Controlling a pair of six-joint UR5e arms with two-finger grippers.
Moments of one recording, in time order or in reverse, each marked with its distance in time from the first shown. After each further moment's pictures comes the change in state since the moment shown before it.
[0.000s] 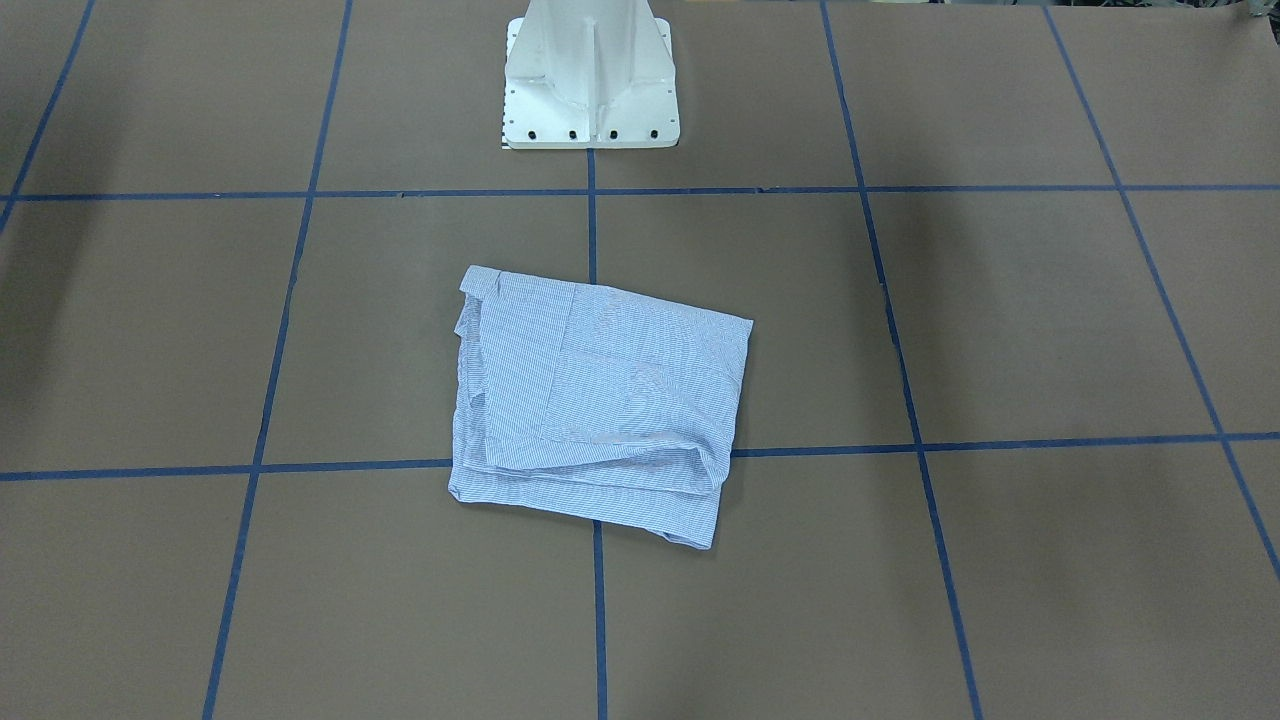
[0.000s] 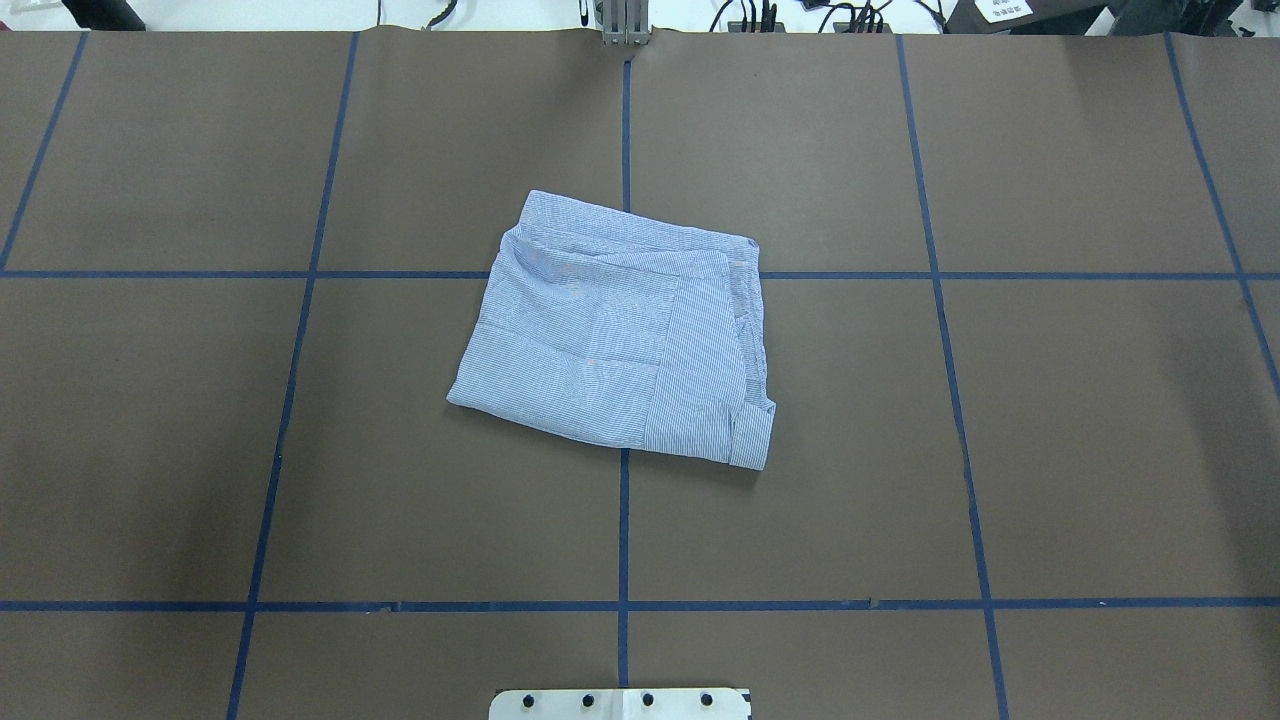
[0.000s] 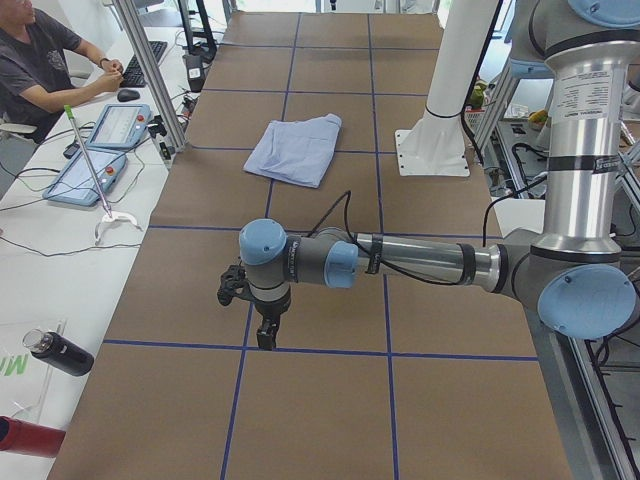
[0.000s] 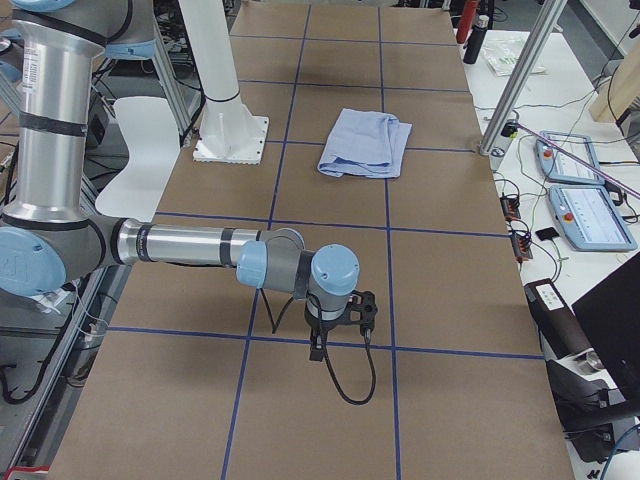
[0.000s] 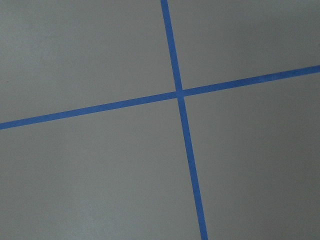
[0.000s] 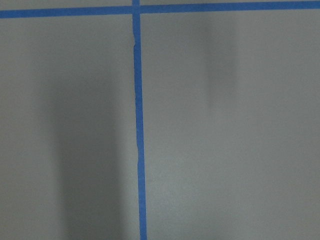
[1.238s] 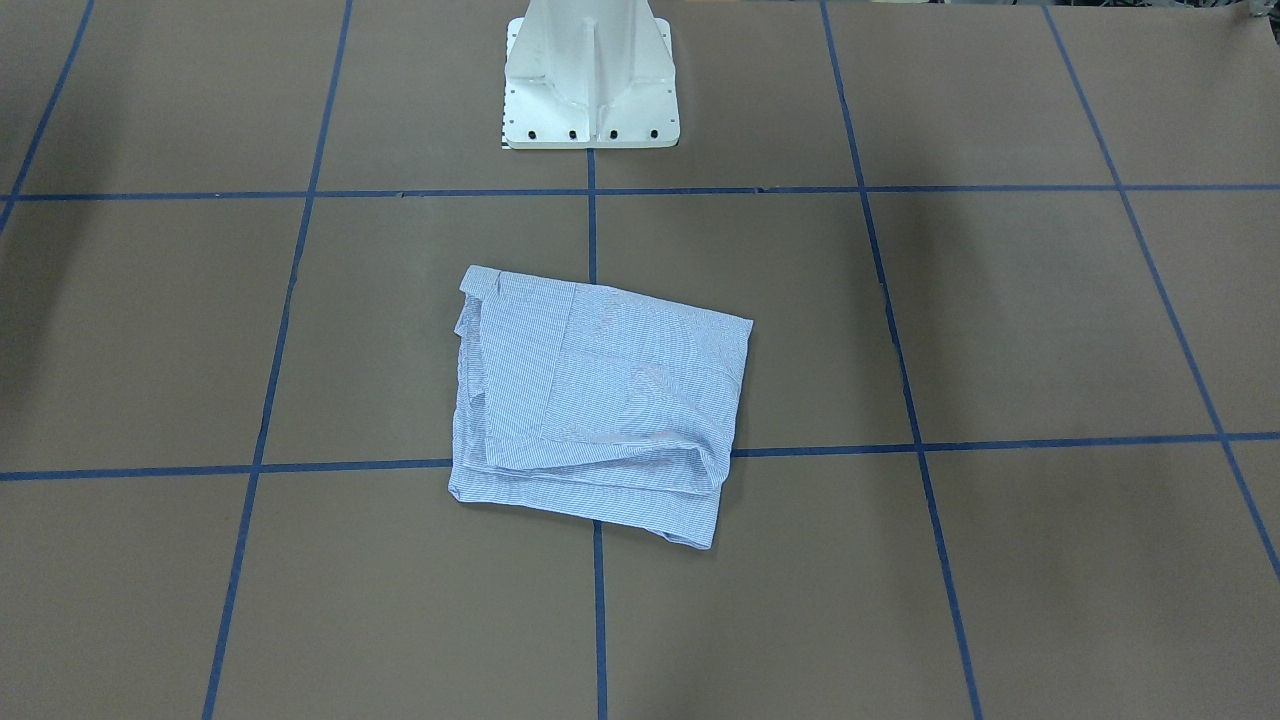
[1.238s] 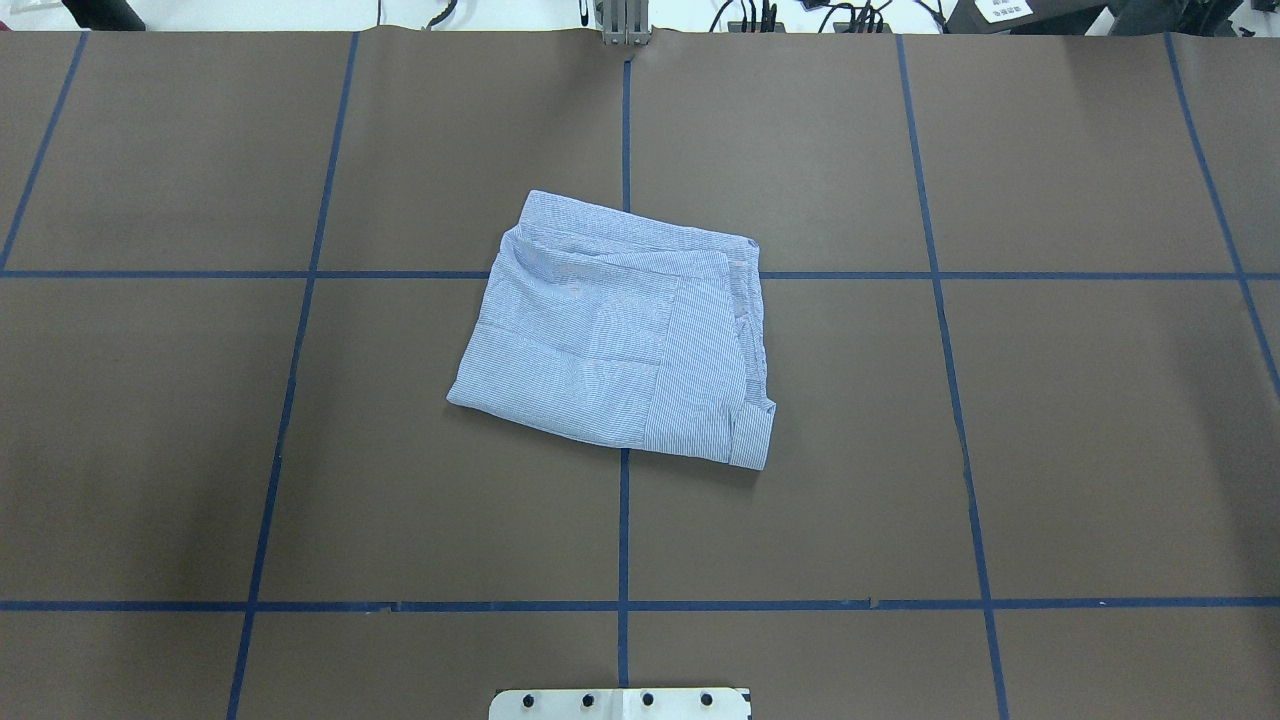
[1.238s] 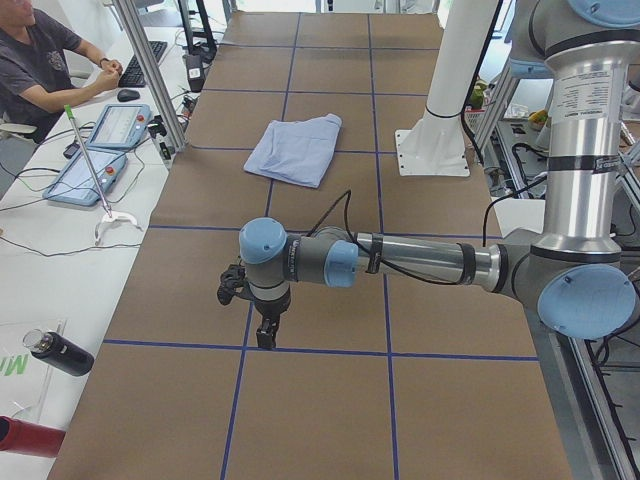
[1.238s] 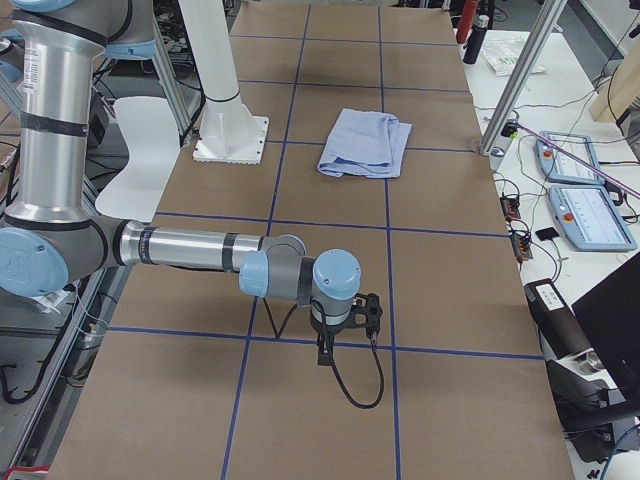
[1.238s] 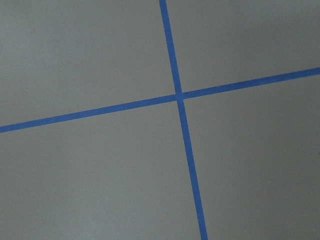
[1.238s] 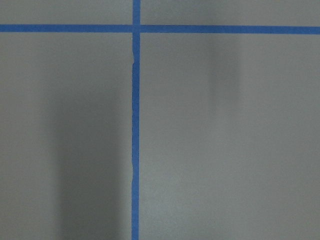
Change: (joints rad) left arm 0.000 0.000 -0.002 0.000 0.003 -0.003; right arm -0.001 0.012 -0.037 0.079 -0.001 0.010
